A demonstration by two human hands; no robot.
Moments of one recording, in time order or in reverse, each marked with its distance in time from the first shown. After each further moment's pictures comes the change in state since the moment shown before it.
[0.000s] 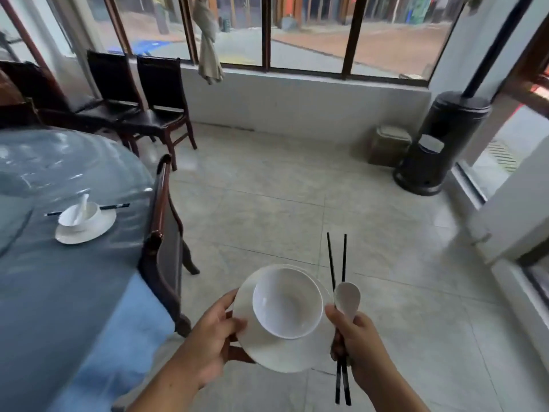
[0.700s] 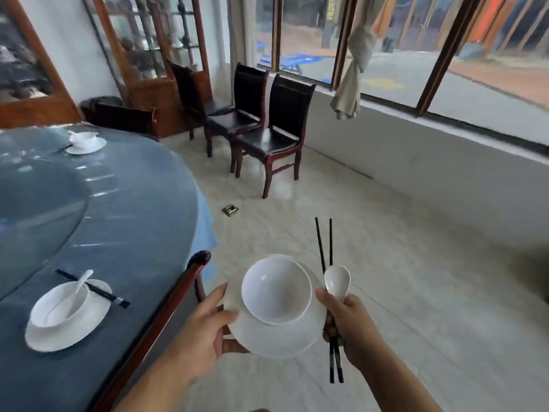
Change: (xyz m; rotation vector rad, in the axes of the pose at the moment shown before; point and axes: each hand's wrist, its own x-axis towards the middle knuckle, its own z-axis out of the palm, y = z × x) left_hand 0.416 0.300 -0.146 -0.299 0.459 0.269; right_hand 0.566 -0.307 0.292 -0.319 -0.547 0.023
